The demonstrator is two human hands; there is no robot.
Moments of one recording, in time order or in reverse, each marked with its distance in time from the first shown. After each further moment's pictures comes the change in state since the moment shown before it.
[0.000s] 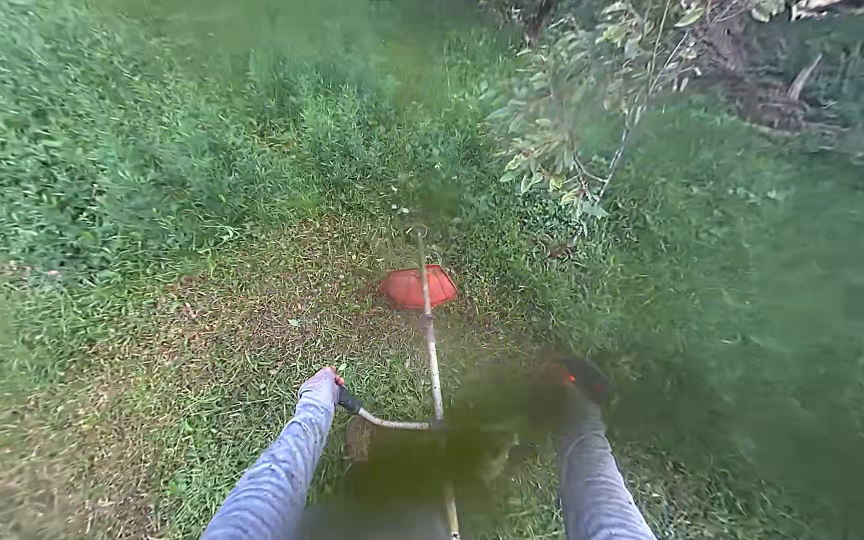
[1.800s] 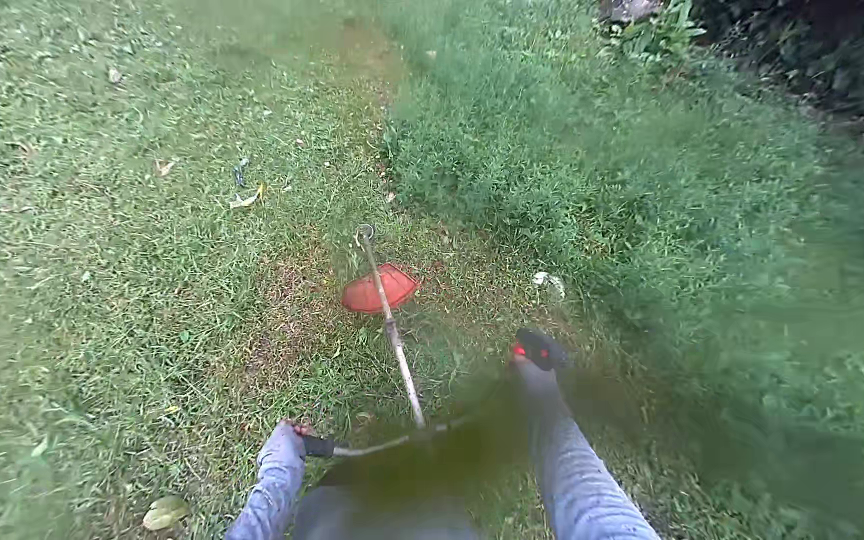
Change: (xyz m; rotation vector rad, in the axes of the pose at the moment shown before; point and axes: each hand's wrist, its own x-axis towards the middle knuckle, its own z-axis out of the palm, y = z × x) left_hand -0.122 -0.475 0.030 -1.827 0.797 -0.950; right_hand -0.307 -0.175 0.615 -0.392 -0.985 -0.208
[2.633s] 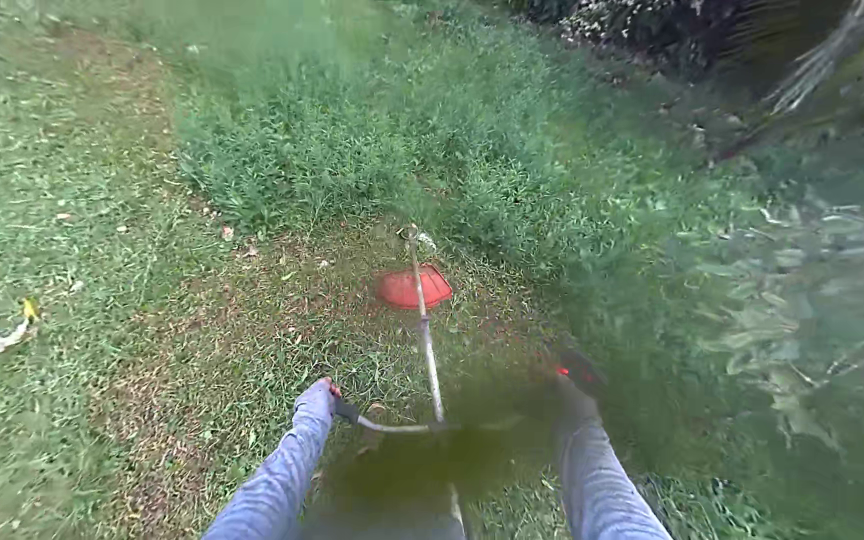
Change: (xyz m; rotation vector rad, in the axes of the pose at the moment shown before) left_hand -0.116 0.142 0.346 1.479 -0.600 0.740; right_hand 0.014 0.042 -0.290 0.148 0.643 0.368
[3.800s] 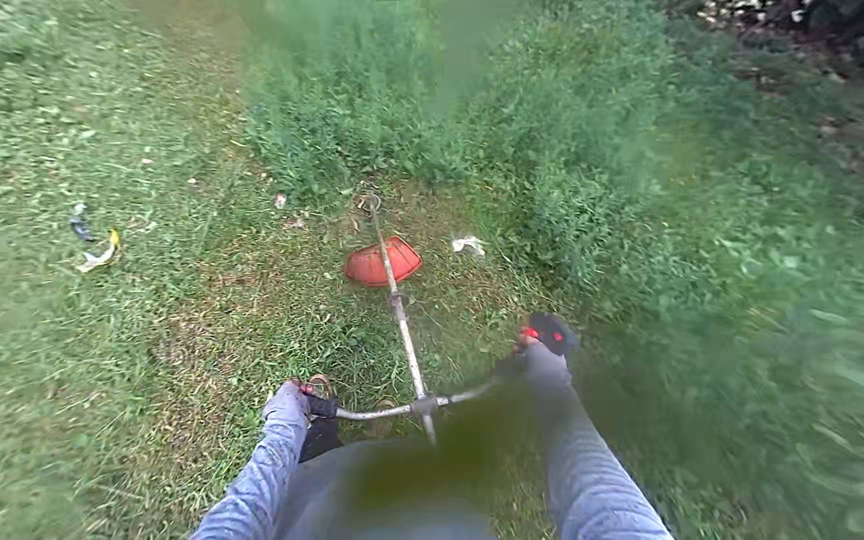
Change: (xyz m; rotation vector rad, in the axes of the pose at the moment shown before) left_hand -0.020 -0.050 -0.015 -0.824 0.342 -0.444; right_hand 0.097 -0.084 0.148 0.046 -0.318 -0.123
